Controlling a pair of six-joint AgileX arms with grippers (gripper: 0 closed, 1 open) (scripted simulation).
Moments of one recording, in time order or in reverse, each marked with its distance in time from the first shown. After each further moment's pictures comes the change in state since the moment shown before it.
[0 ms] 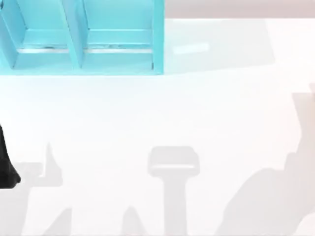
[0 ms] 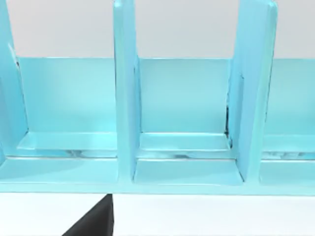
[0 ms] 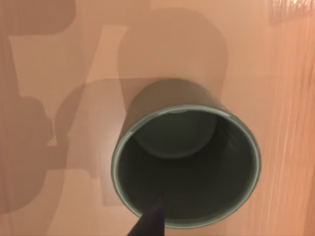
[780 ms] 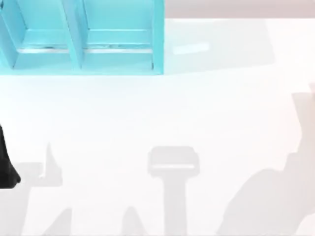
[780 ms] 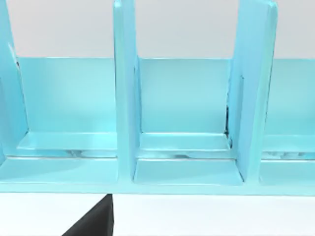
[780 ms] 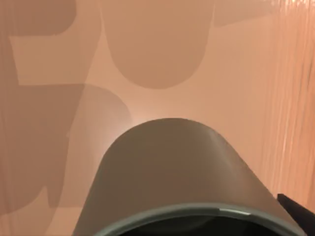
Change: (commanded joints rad) left arm 0.000 0.000 0.000 0.000 0.000 0.000; right arm 0.000 0.000 0.000 0.000 0.000 0.000
